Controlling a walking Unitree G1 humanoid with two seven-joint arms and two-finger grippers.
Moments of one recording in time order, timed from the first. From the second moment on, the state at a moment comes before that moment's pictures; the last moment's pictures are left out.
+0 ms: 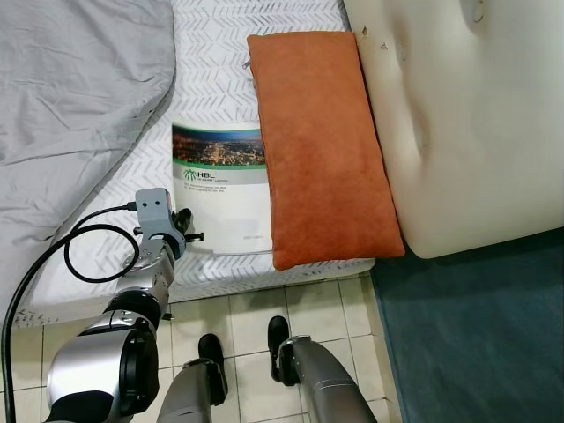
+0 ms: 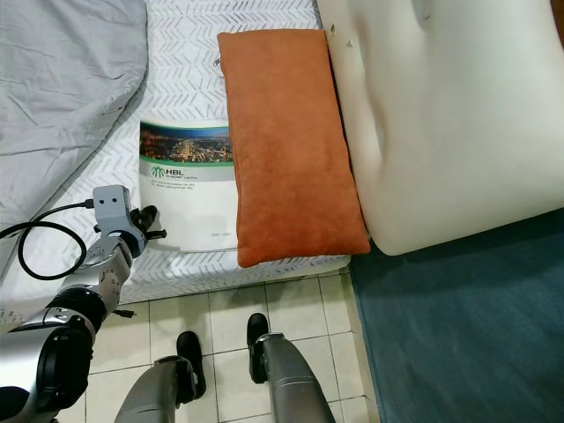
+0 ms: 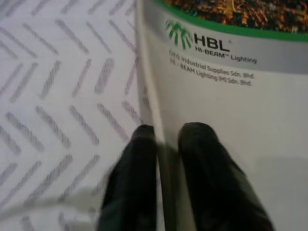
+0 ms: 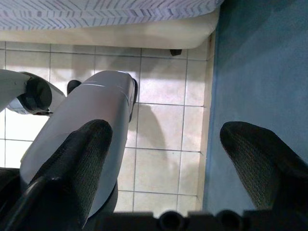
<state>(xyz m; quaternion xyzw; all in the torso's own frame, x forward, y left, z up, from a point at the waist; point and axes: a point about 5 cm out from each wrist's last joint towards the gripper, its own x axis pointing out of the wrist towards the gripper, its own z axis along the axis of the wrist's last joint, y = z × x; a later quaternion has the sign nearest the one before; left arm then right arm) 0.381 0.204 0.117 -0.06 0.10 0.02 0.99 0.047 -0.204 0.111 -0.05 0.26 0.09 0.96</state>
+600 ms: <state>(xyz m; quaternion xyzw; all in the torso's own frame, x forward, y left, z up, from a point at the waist) 0.376 0.216 0.113 -0.06 0.10 0.03 0.99 0.071 -0.201 0.100 -0.05 0.23 0.10 0.97</state>
